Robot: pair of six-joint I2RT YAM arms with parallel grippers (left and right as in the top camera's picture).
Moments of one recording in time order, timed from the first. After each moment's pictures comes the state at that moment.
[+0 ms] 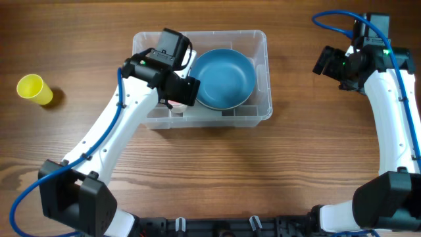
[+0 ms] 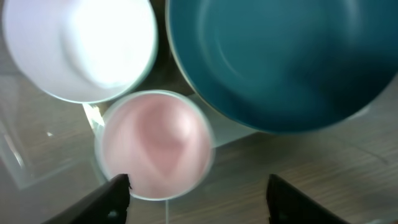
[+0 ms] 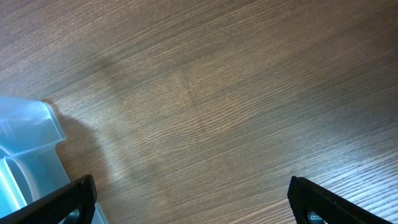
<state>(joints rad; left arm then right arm) -0.40 1.68 1.47 -1.00 0.02 -0.08 -0.10 1.63 1.49 -1.01 0.10 0.34</state>
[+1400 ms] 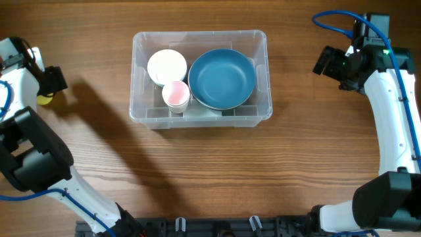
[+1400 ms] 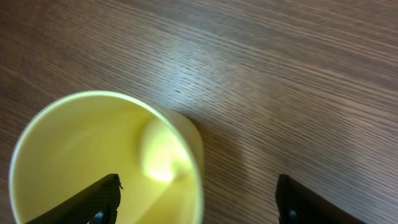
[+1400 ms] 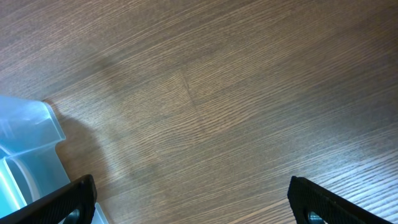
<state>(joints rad) 0.52 2.07 1.56 -0.61 -0.11 0.15 -0.10 1.63 1.49 -1.01 0.10 0.34</state>
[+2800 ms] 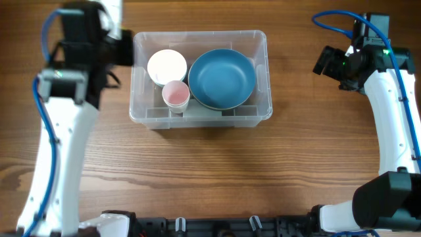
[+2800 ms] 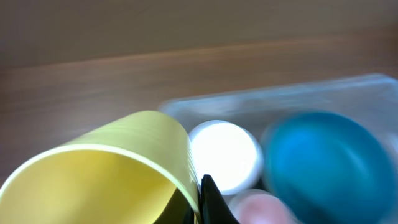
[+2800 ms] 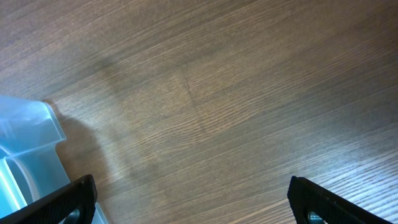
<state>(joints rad) -0.16 1.43 1.56 -0.83 -0.02 0.00 -0.10 1.63 1.49 -1.01 0.10 0.34</state>
